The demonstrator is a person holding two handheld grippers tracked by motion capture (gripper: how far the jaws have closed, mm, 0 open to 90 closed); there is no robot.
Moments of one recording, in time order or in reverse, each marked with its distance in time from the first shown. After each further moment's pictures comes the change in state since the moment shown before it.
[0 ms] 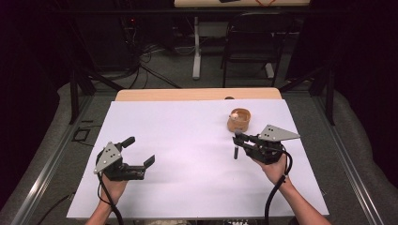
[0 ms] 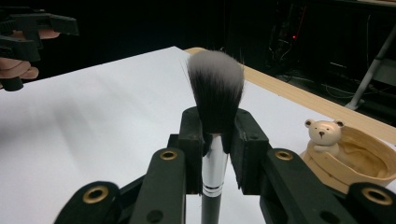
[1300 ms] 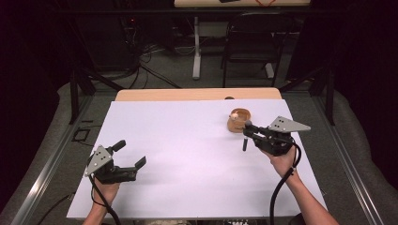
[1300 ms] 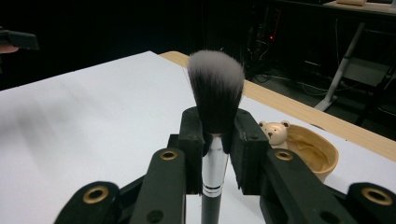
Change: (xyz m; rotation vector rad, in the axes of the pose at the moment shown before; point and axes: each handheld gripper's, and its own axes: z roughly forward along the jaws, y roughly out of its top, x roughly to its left) left arm 0.013 -0.014 -0.017 0.014 0.056 -0.049; right arm -0.026 0.011 -0.012 -0.005 -0.076 0.013
